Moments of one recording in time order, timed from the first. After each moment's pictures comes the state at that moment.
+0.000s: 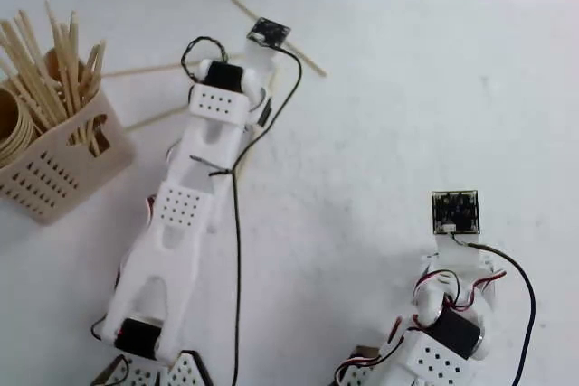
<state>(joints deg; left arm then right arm) 8.8 81.5 -94.2 96.0 -8.6 29.4 -100.5 96.4 60.7 35.7</state>
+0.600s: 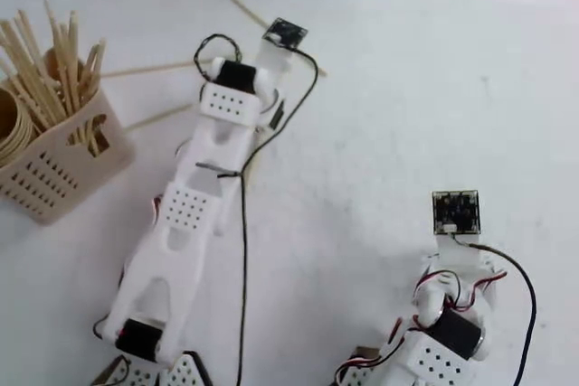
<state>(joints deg) 11.7 79.9 -94.2 98.4 -8.6 29.4 -100.5 96.4 60.7 35.7</state>
